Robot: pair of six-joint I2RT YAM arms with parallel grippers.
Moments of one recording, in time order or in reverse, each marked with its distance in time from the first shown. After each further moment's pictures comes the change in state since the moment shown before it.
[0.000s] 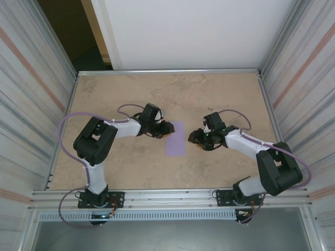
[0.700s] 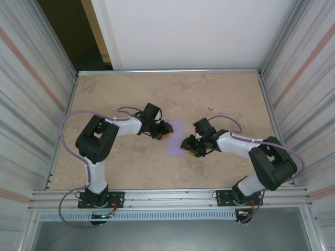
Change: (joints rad) left arm 0.011 0.031 0.048 -0.098 -0.005 -0.116; right arm 0.139 0.081 -0.014 0.062 -0.005 0.143
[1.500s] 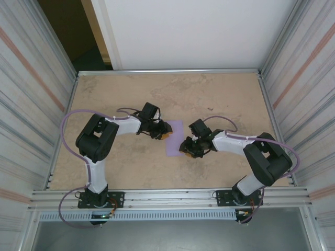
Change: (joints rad) left arm 0.021 0.012 0.003 0.000 0.052 -0.019; right arm 0.049 0.056 0.030 -0.004 0.022 -0.021
